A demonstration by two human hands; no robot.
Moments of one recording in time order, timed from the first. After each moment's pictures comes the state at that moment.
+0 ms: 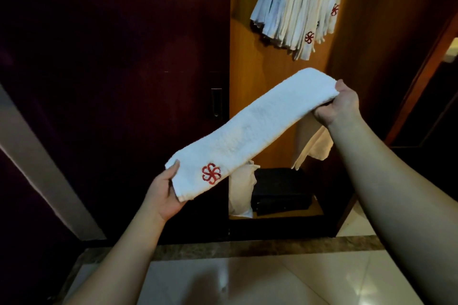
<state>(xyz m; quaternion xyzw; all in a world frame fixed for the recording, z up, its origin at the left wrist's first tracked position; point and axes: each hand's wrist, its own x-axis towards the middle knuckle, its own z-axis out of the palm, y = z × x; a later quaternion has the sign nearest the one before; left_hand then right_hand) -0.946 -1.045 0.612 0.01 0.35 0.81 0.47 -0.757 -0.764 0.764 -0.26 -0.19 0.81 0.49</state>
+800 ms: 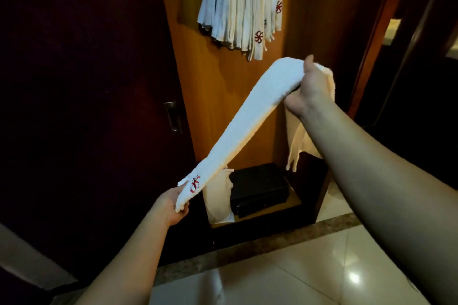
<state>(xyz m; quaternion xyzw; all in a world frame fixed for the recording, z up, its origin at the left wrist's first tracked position) -0.954 -0.912 0.580 -0.04 0.67 0.57 0.47 -0.738 -0.730 0.802 -0.27 -0.25 0.77 0.52</state>
